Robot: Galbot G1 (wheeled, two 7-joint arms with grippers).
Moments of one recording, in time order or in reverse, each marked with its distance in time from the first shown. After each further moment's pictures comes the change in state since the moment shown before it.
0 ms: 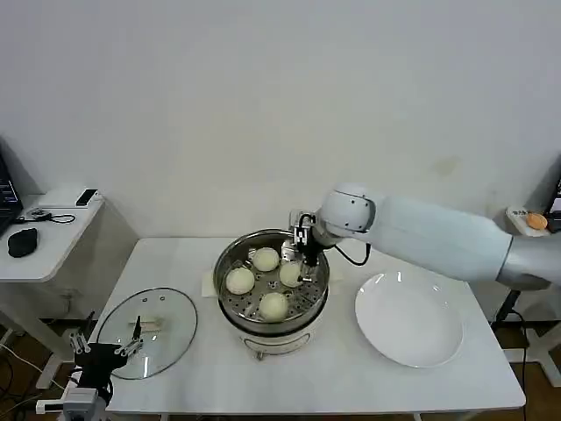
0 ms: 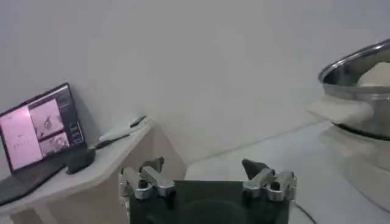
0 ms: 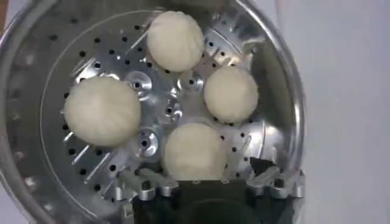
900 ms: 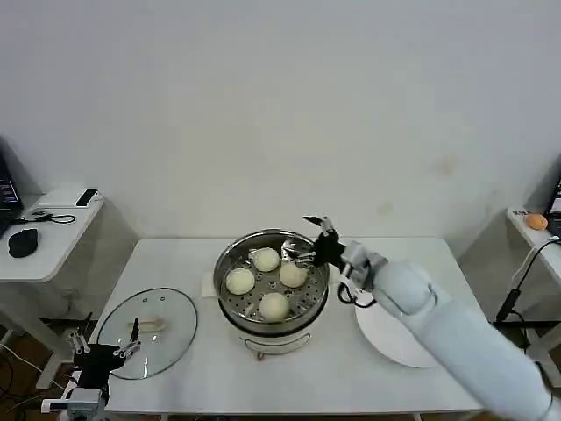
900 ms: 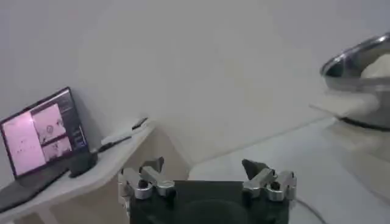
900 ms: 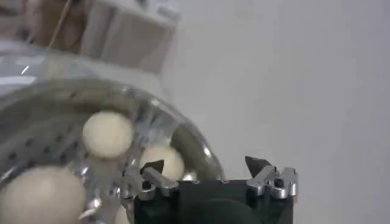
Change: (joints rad) left arm -0.022 0.019 0.000 0.079 0.105 -0.038 0.006; right arm -1.138 -0.035 1.118 0.346 -0.265 0.488 0.472
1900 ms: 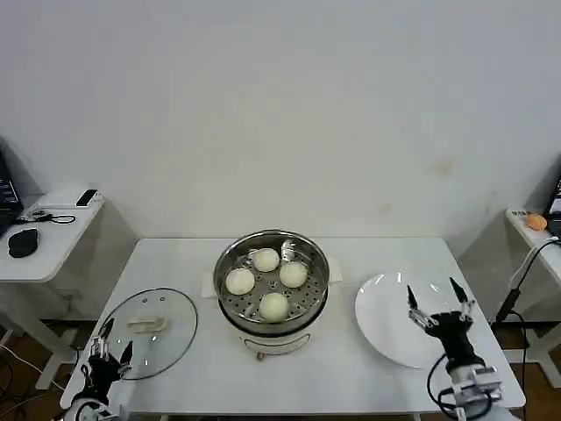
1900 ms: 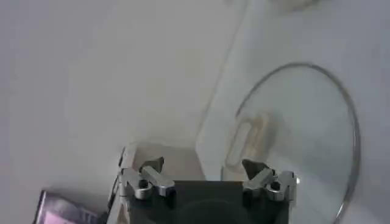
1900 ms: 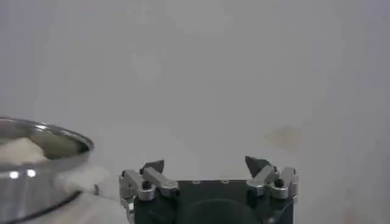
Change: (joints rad) left arm -0.101 0.190 0.103 0.333 0.749 -0.100 -0.046; right arm -0.806 0.450 0.813 0.159 -0.160 0.366 0.042
